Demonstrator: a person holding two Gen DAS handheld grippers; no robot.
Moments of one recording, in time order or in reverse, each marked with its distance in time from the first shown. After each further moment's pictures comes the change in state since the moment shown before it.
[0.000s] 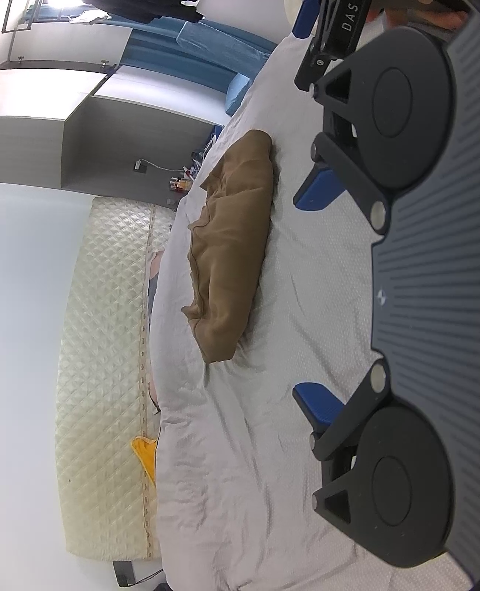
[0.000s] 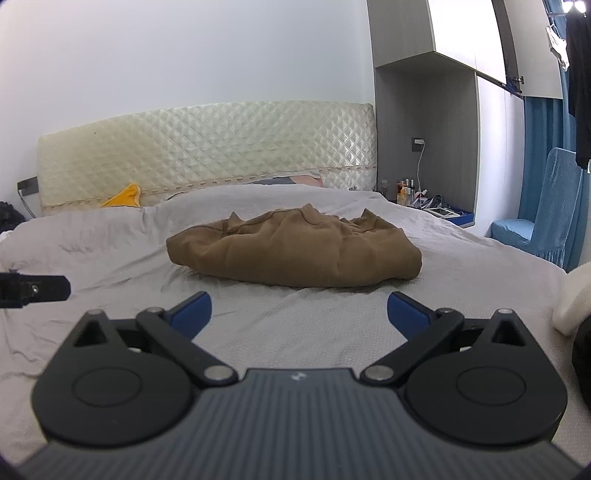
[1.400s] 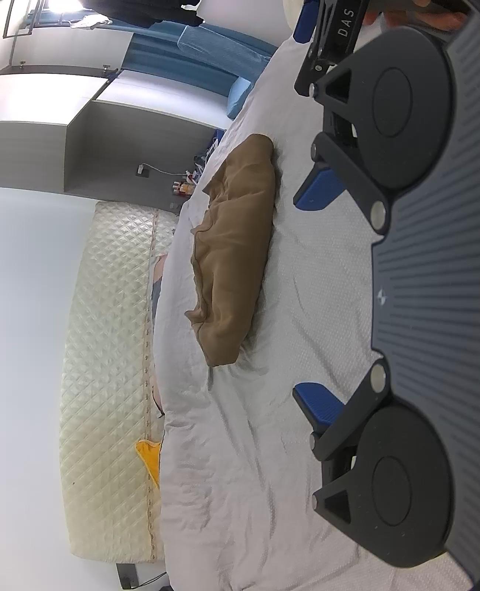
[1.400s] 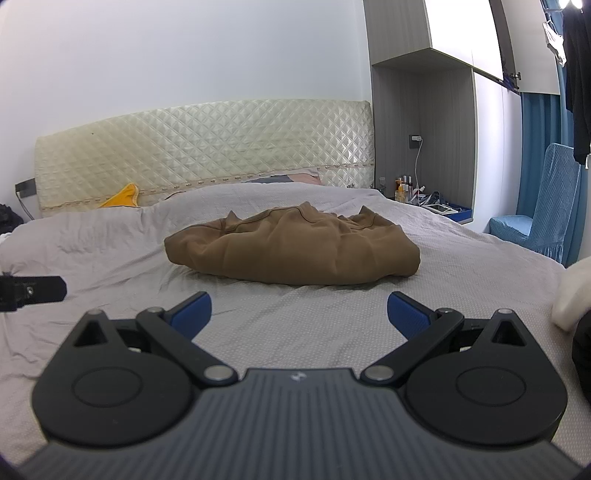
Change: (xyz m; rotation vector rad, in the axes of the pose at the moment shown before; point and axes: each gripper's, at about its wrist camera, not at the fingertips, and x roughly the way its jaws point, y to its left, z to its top) left arm -0.007 0.005 0.000 0.000 -0.010 -0.018; right arm 0.001 0.000 -0.001 0.006 0.006 -0.004
